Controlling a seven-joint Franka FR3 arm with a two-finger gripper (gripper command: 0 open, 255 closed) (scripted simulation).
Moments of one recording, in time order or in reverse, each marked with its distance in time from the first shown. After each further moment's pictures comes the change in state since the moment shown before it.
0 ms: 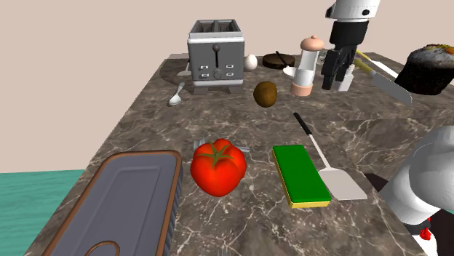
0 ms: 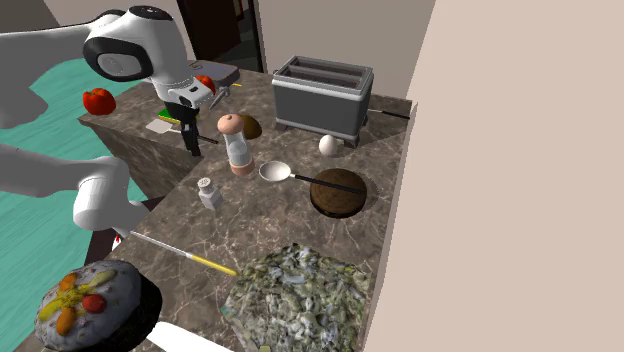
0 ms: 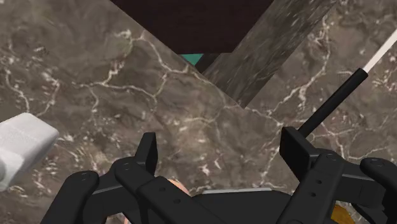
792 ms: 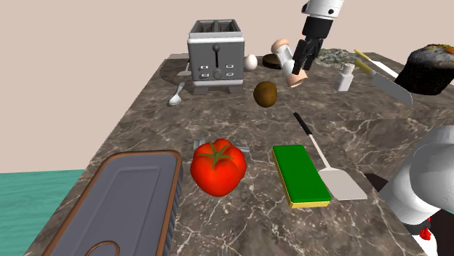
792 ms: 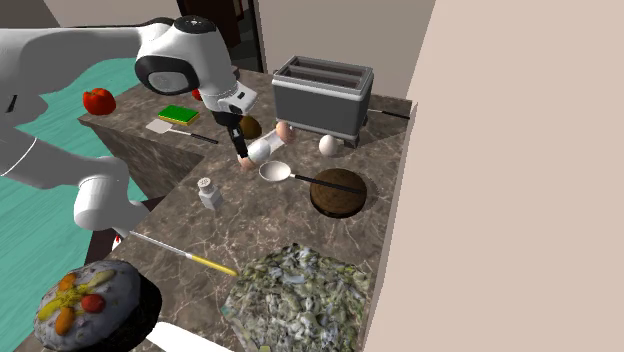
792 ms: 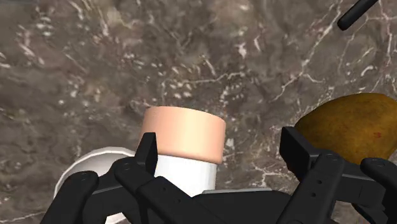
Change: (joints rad) arm 0.018 0.278 -0.134 0.157 0.048 0.247 -0.187
